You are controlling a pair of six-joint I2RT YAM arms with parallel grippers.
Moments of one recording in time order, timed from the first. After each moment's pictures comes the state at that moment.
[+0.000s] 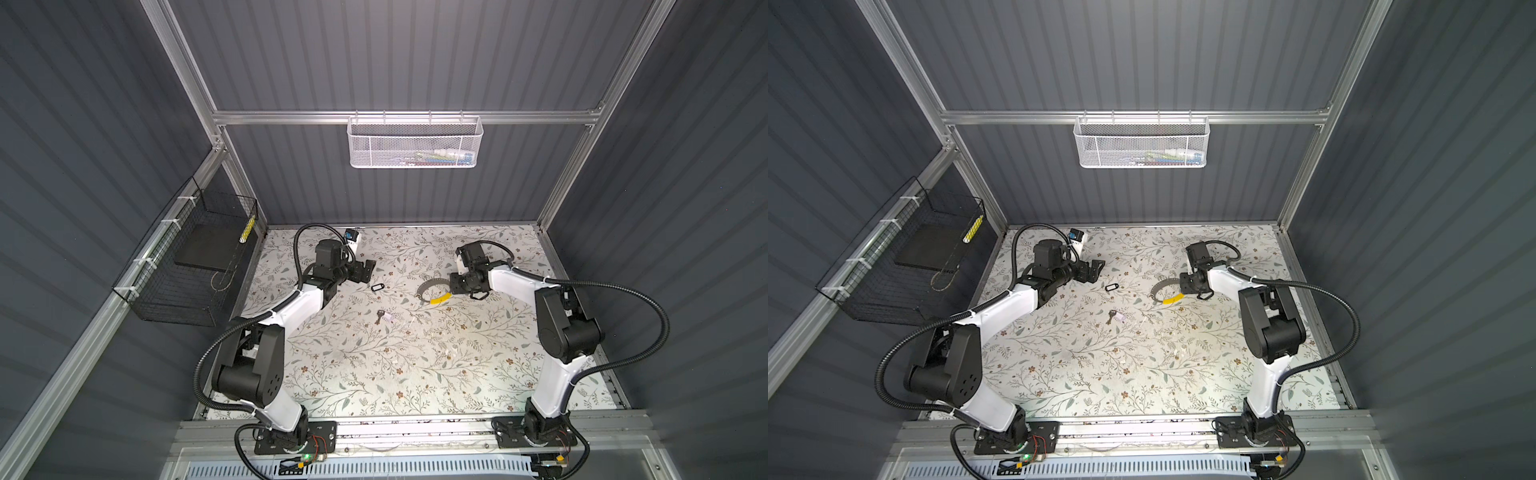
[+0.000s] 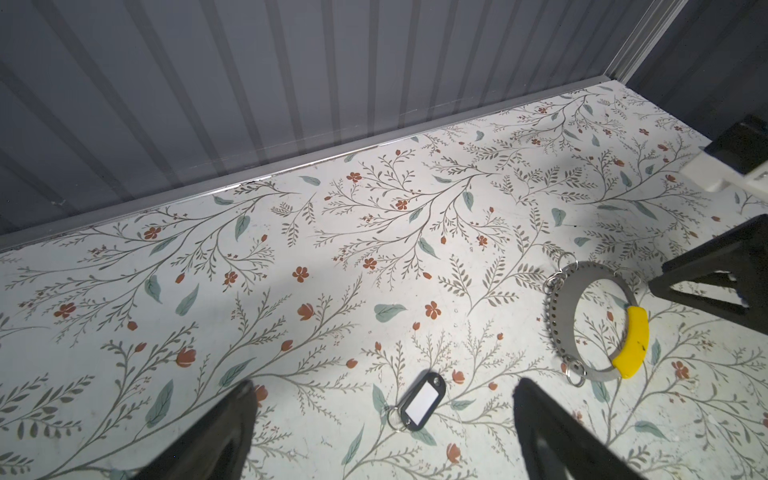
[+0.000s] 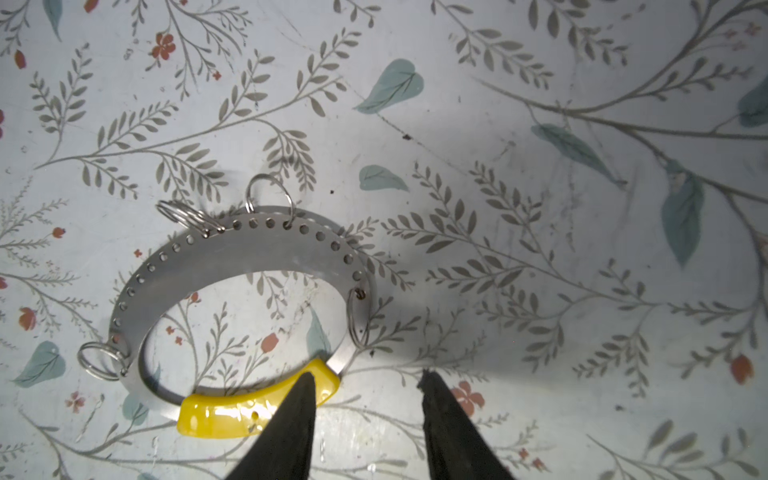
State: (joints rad) left arm -0.31 1.62 1.05 0.06 0.21 0.06; right arm 0.32 1.92 1.26 -0.41 0.00 0.20
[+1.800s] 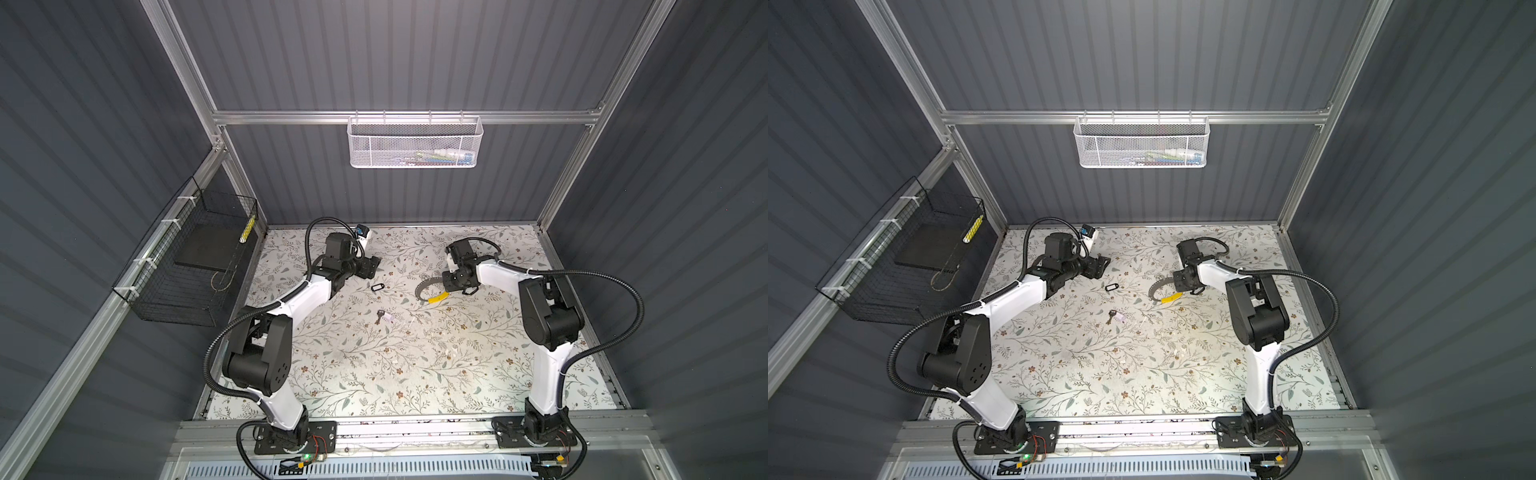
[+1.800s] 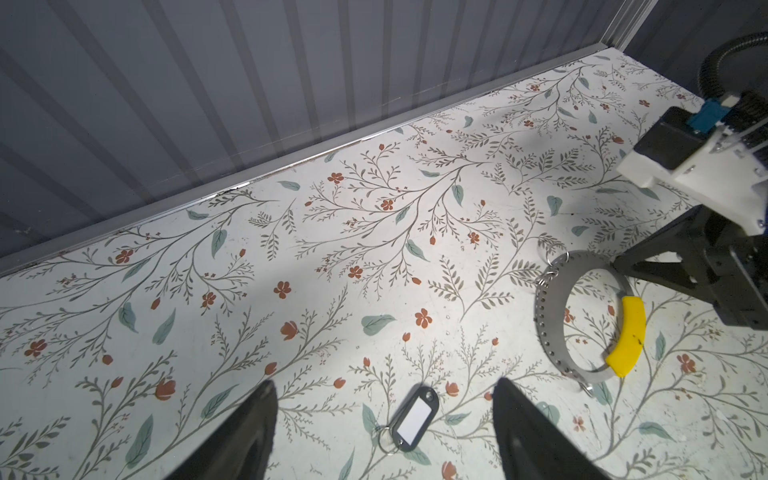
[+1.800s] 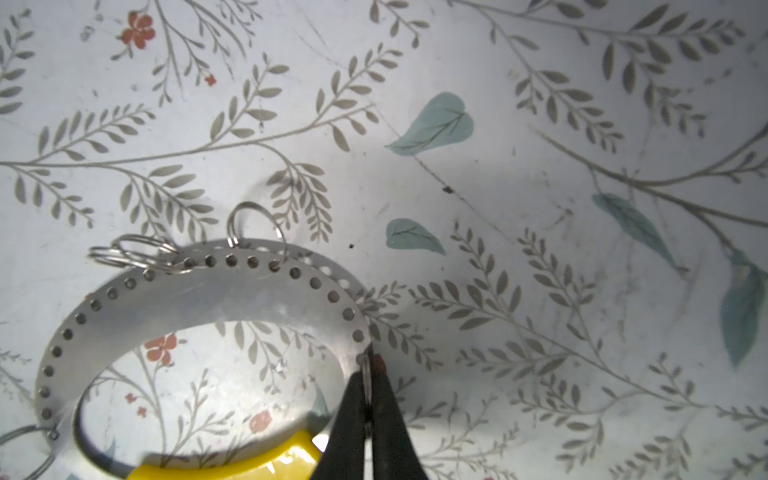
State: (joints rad) left arm -0.35 1.69 1.16 -0.03 0.19 0.10; right arm 0.36 2.04 1.38 -0.44 0.05 0.12
